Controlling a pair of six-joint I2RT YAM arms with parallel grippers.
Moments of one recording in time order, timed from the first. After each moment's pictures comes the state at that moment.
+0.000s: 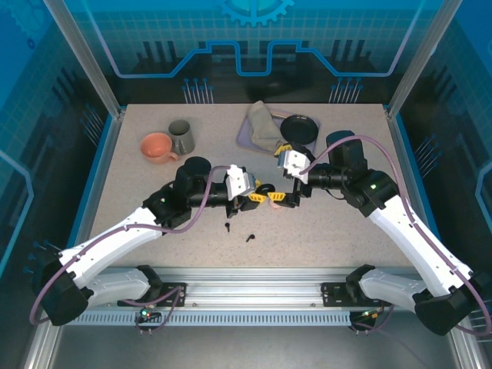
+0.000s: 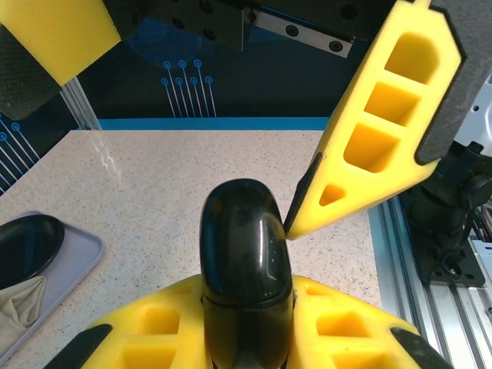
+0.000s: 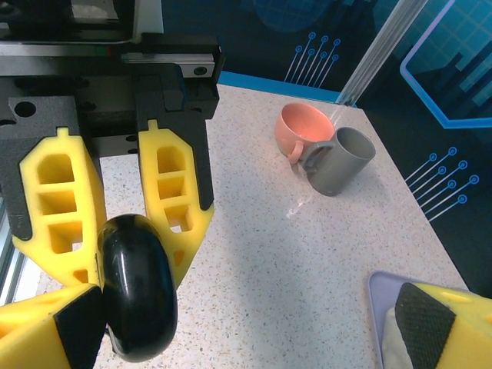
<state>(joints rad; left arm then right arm) -0.72 1.13 0.91 -0.08 0.55 0.28 0.52 1.09 1.19 -0.60 -0.59 -0.67</state>
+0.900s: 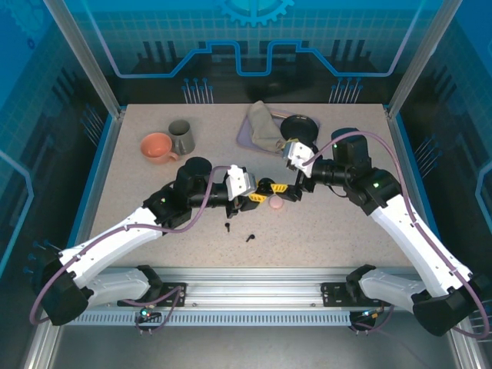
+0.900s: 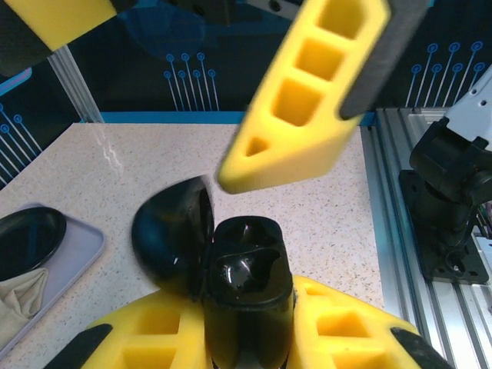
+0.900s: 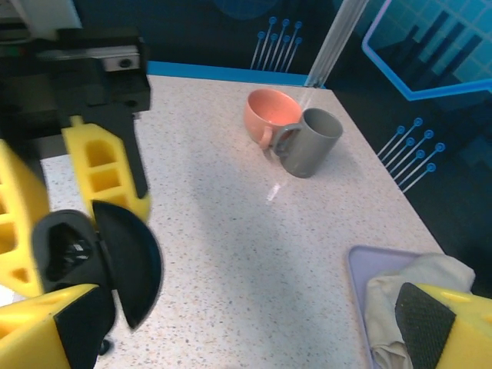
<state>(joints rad) -0.73 1.13 0.91 -0.09 0.54 0.28 0.47 1.09 1.19 -0.58 -0.55 -0.60</state>
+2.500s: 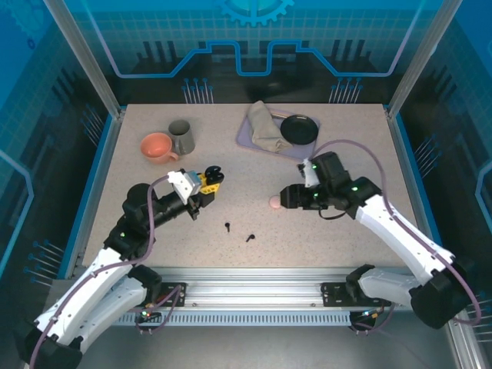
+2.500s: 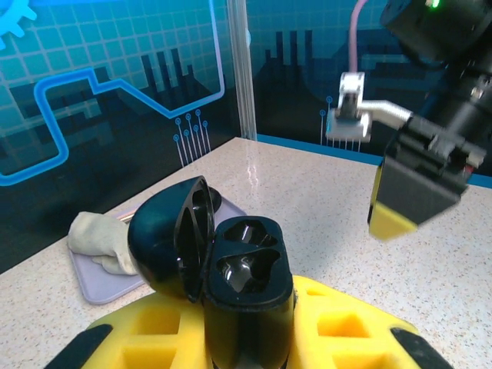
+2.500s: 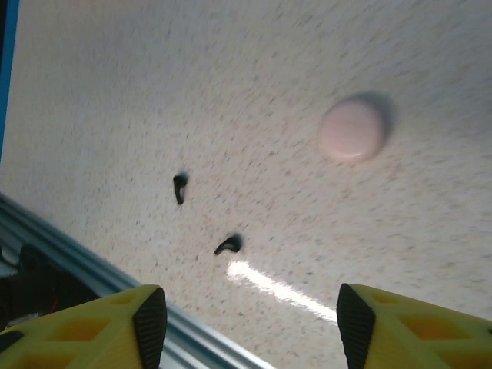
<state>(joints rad) -0.44 0.65 0.57 0.02 0.41 0.12 0.54 1.17 0.98 -0.77 -0.30 0.53</state>
